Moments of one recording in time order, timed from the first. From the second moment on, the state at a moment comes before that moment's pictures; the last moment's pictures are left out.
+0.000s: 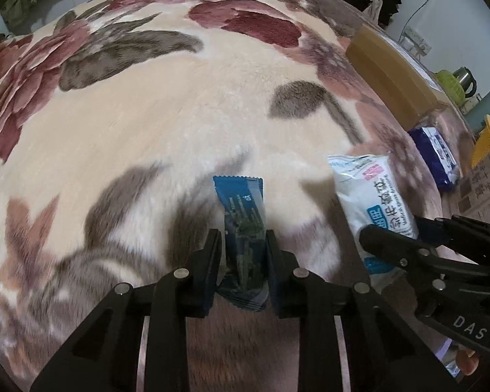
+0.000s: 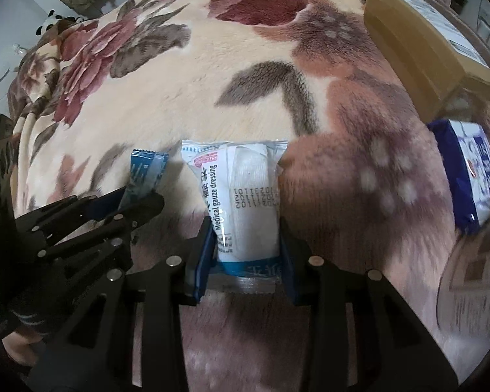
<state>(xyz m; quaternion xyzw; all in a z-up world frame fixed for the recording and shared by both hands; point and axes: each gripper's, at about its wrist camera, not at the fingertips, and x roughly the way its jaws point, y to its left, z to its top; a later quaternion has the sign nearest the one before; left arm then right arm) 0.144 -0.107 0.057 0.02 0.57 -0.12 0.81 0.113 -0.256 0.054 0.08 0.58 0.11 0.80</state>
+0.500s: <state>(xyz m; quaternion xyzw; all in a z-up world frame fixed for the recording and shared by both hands) 0.073 -0.119 0.101 0.03 0.56 -0.12 0.82 0.051 -0.262 0.087 0.07 0.57 0.12 0.81</state>
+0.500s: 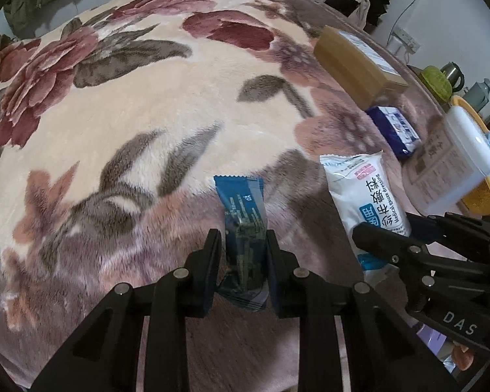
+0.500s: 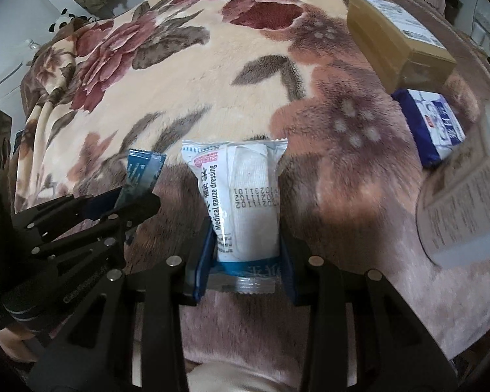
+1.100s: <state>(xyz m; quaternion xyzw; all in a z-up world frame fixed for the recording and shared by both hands) 0.030 -0.154 0.151 0.06 0.54 -0.14 0.83 0.004 -0.280 0.130 0.07 0.54 0.12 0.83</state>
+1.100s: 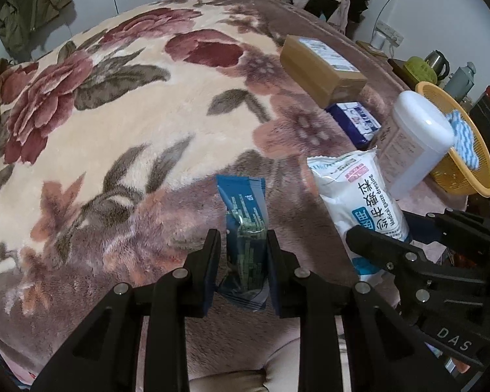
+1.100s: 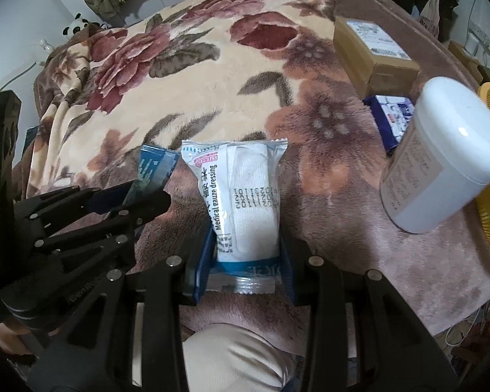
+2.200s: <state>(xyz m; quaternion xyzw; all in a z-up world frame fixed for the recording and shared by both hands) 0.044 -0.332 0.244 0.07 0.51 -0.24 0.82 -0.016 -0.456 0.232 0.12 0.44 0.01 0.89</state>
